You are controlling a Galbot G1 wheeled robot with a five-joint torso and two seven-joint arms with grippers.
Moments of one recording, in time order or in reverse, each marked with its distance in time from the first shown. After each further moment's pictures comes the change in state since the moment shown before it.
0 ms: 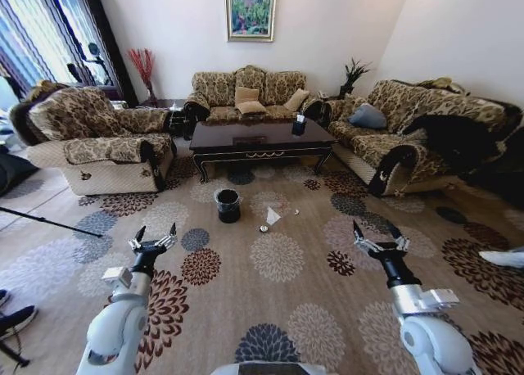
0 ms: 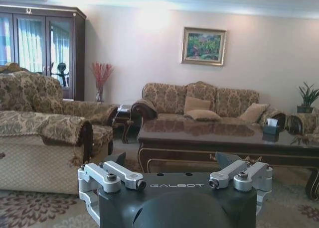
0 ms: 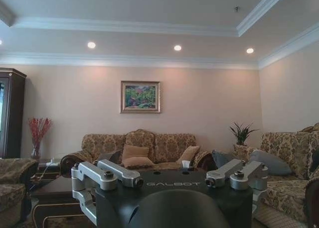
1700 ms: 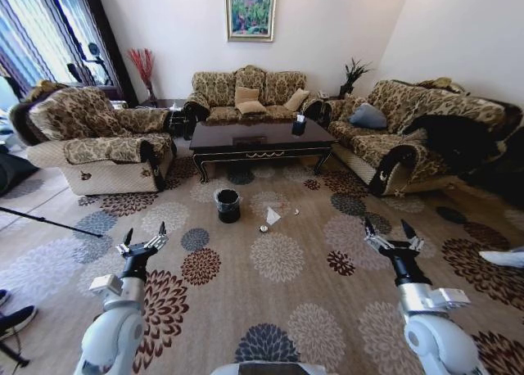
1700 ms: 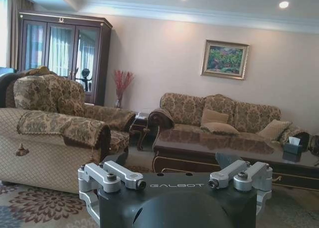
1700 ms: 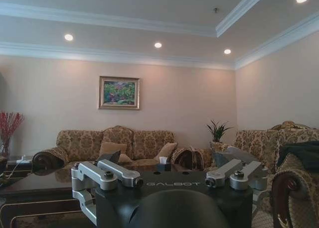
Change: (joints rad) left arm 0.047 0.002 -0.008 -0.011 -0.065 -0.085 -0.094; right arm -0.018 -0.021 0.014 -0.023 -0.006 0.017 0.096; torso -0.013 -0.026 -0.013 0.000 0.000
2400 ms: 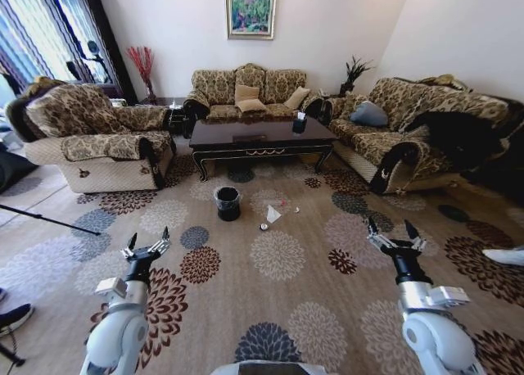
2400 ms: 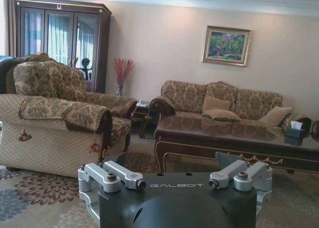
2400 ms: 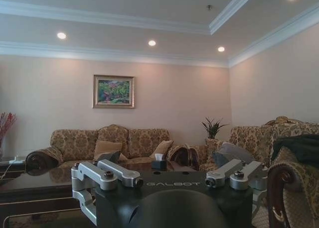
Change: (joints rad) left arm 0.009 -0.019 0.009 0.056 0.030 -0.016 0.024; right arm 0.035 0.003 -0.014 -0.033 -0.001 0.000 0.015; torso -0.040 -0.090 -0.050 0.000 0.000
